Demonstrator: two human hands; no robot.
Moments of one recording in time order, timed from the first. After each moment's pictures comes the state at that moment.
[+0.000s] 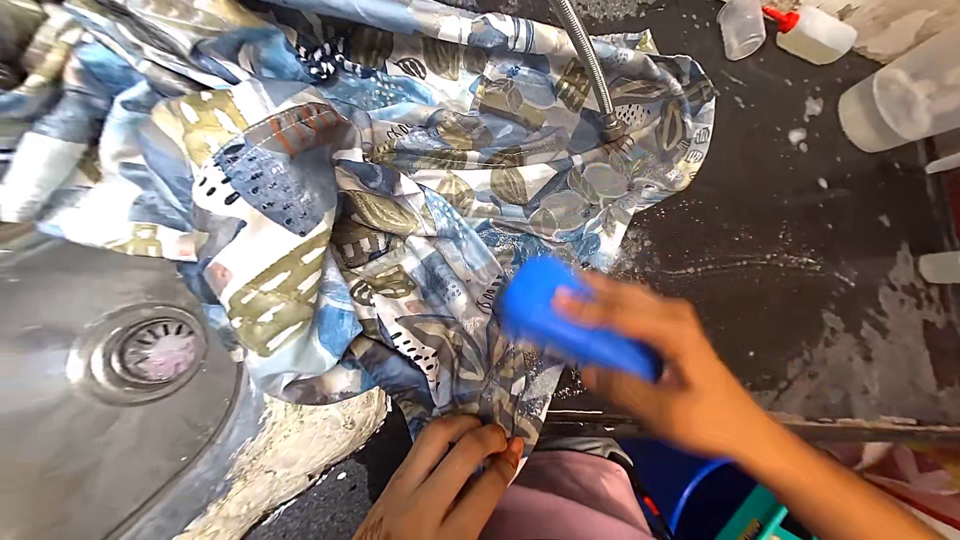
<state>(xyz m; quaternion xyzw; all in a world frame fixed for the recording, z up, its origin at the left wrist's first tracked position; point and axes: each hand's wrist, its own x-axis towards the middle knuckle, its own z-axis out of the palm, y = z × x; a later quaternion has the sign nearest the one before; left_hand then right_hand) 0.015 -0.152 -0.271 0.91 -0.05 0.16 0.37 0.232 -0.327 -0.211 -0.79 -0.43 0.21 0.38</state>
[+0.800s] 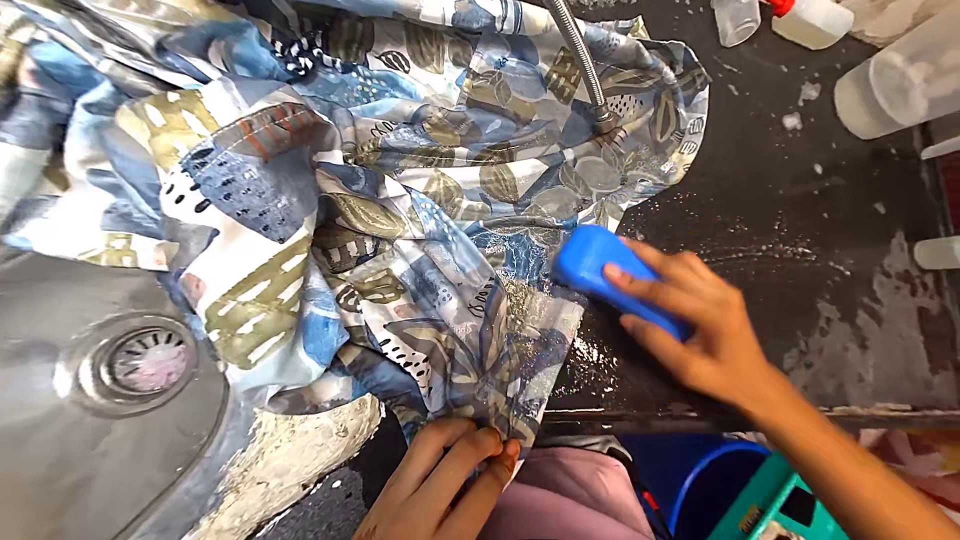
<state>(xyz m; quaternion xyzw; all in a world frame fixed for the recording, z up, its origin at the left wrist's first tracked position) 0.016 -0.150 -0.271 0.92 -0.05 0.16 0.37 0.269 -0.359 -0.228 -0.82 -0.49 0.04 0.30</state>
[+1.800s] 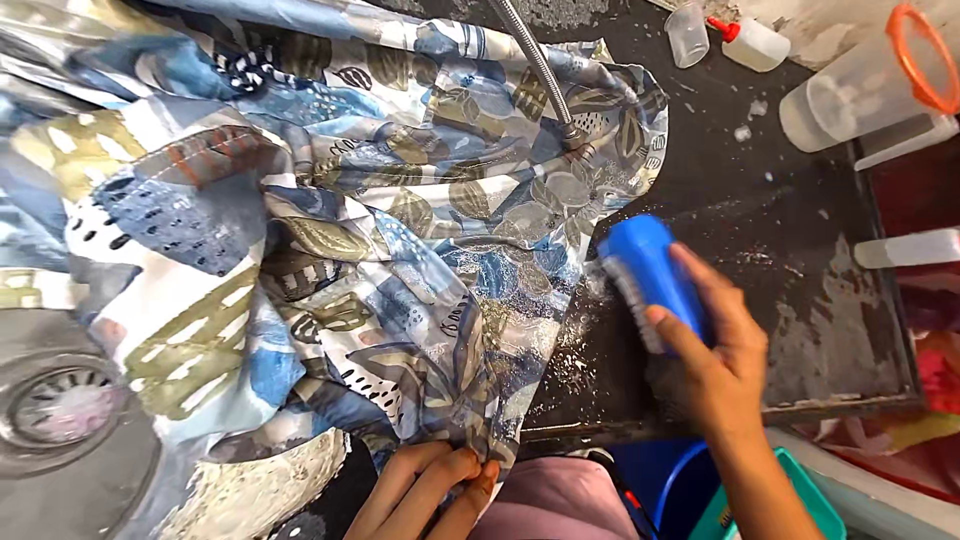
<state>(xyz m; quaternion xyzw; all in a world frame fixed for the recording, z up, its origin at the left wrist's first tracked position) 0.020 -0.148 -0.269 0.90 -0.05 0.14 0.40 0.239 -0.372 -0.218 -0.90 -0.19 -0.02 0.38</state>
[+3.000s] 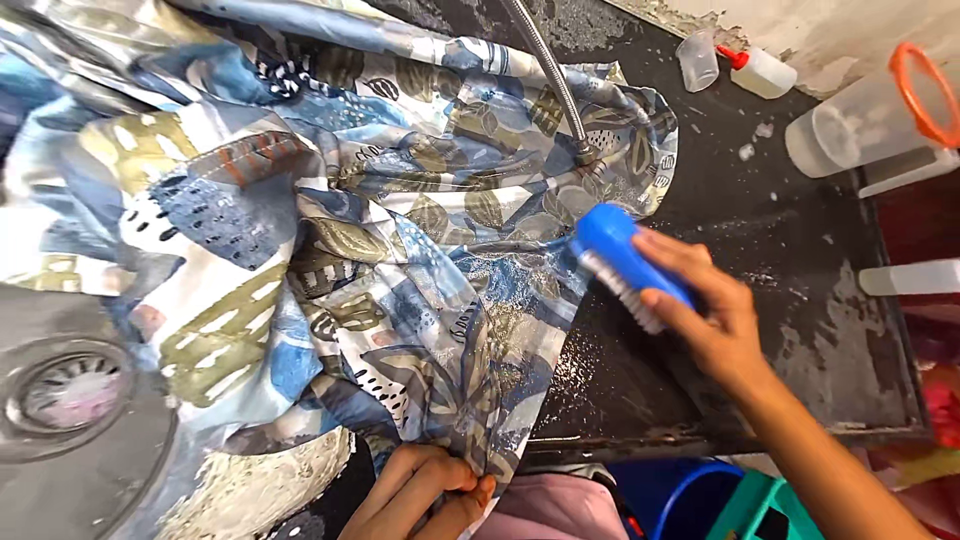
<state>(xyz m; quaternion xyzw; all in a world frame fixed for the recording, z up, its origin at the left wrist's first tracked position) 0.021 -0.142 -0.269 0.88 -0.04 0.13 0.46 0.306 -0.362 -0.218 -0.83 -0.41 0.06 0.36</state>
